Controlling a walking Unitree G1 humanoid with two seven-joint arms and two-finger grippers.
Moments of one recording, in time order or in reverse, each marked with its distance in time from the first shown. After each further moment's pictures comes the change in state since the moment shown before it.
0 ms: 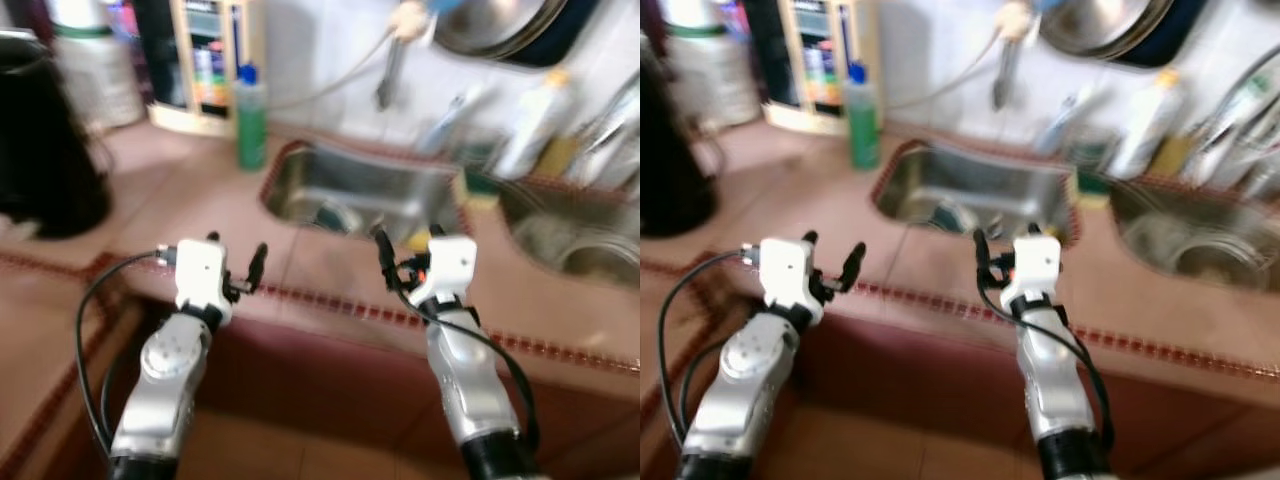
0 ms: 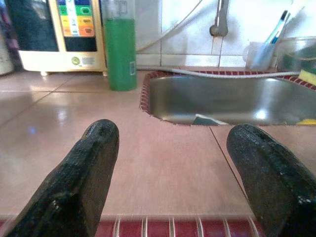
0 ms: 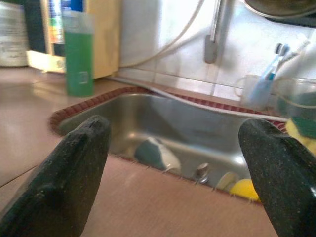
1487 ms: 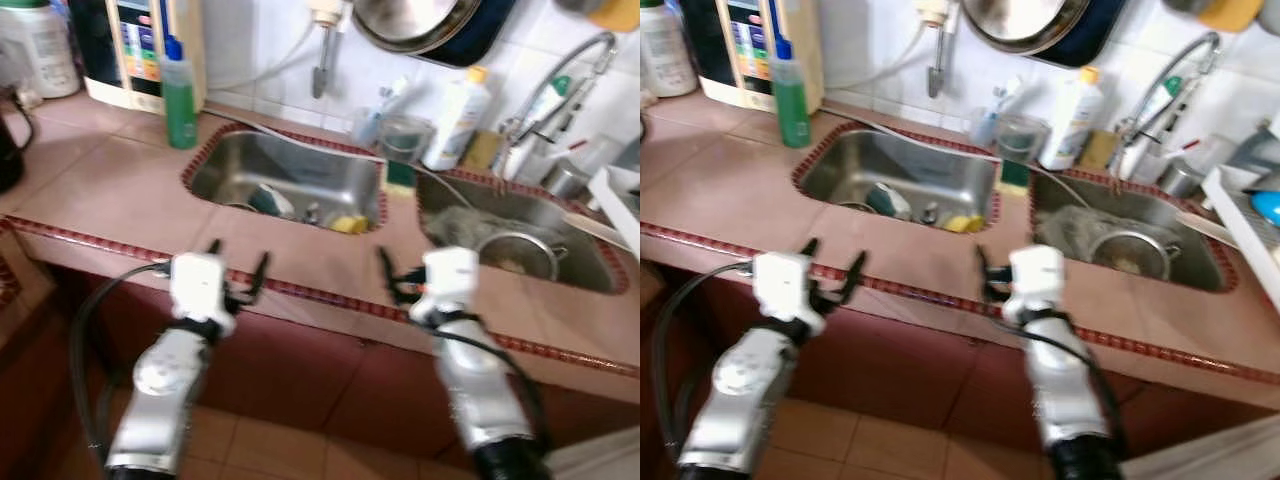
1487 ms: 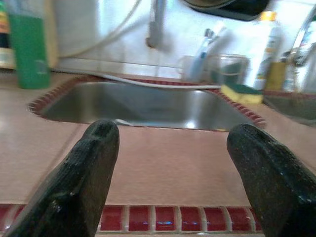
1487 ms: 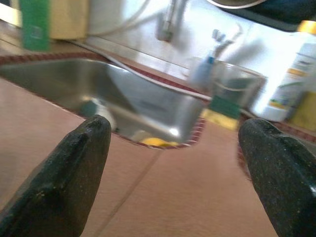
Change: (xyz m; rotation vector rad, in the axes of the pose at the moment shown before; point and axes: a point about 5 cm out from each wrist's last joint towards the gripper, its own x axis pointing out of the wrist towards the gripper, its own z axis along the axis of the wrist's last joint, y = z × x) left arm -0.011 0.003 -0.002 -0.015 -0.055 -0.022; right arm -0.006 0.001 -0.008 -0.061 0.033 0.079
